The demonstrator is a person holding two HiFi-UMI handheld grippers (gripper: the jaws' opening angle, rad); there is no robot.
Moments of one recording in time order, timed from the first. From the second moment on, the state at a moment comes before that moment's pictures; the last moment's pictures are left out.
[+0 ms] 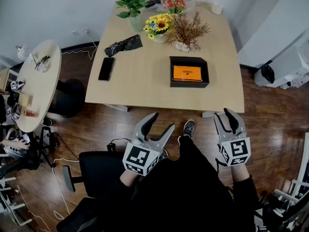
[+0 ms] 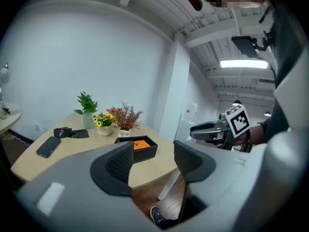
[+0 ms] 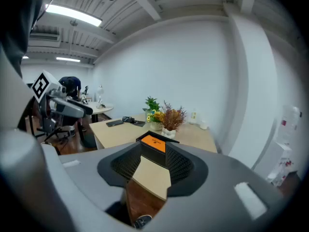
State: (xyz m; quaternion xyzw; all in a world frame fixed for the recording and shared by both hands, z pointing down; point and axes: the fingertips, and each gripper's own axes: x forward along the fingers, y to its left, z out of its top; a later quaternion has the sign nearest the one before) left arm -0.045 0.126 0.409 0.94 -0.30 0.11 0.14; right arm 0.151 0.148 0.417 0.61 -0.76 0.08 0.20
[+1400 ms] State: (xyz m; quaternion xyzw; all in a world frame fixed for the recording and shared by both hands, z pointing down) left arm 0.118 -0.086 0.601 0.86 -0.10 0.51 0.03; right arm 0.173 -0.074 0.596 0.37 -0.77 0.24 0.46
